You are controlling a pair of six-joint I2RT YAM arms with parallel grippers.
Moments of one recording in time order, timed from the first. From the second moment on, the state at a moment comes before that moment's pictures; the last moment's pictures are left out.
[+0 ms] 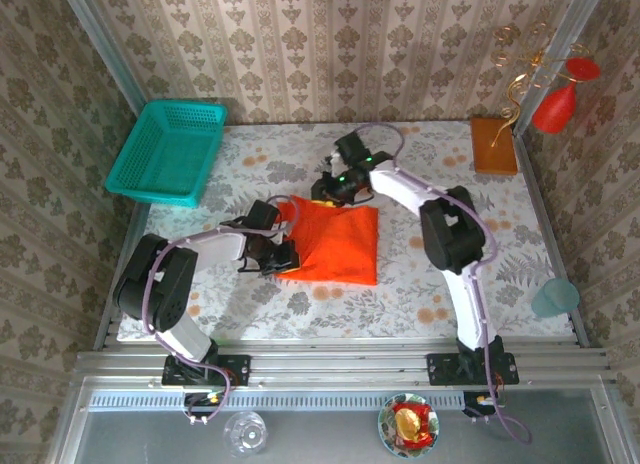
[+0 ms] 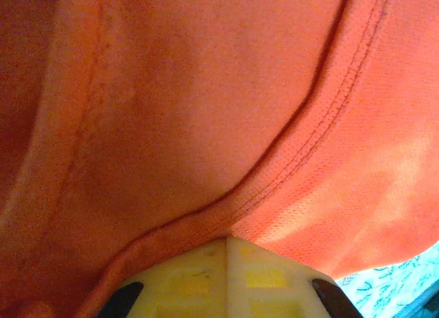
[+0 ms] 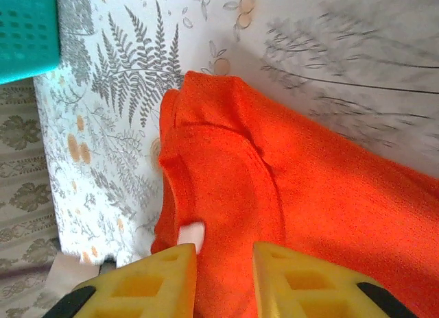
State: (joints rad) left arm -0.49 1.63 0.80 -0.39 0.47 -0.56; right arm 0.45 2.20 1.79 -0.60 -0.54 0.61
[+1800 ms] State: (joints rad) left arm -0.32 1.72 1.08 -0.58 0.39 -0.42; right arm 0.41 1.70 1.18 -0.73 -0.31 0.61
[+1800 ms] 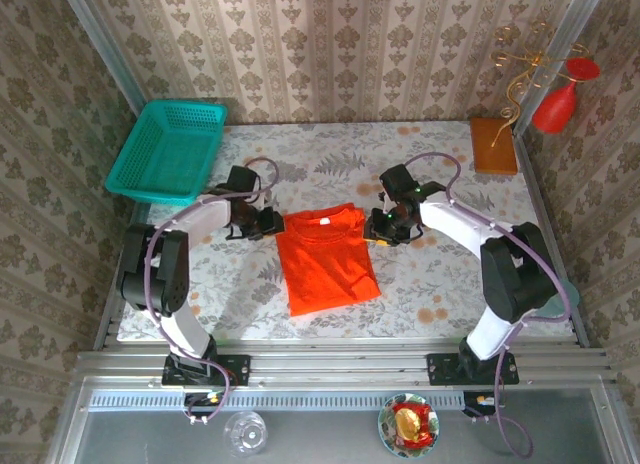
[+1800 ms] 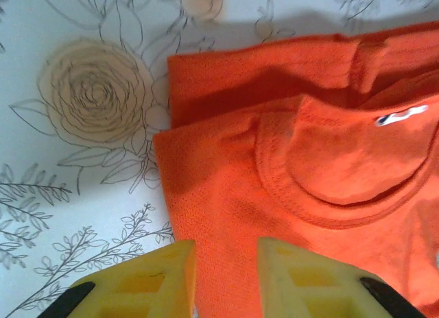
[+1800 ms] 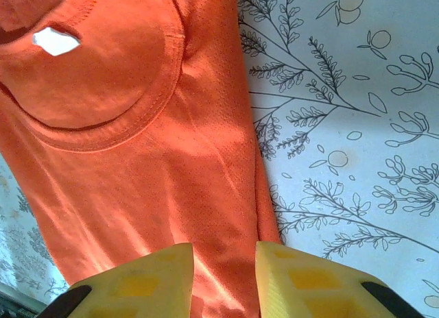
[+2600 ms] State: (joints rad) left arm -0.33 1.79 1.08 -0.54 0.34 -0.48; right arm 0.41 1.72 1.18 -0.75 -0.31 0.60
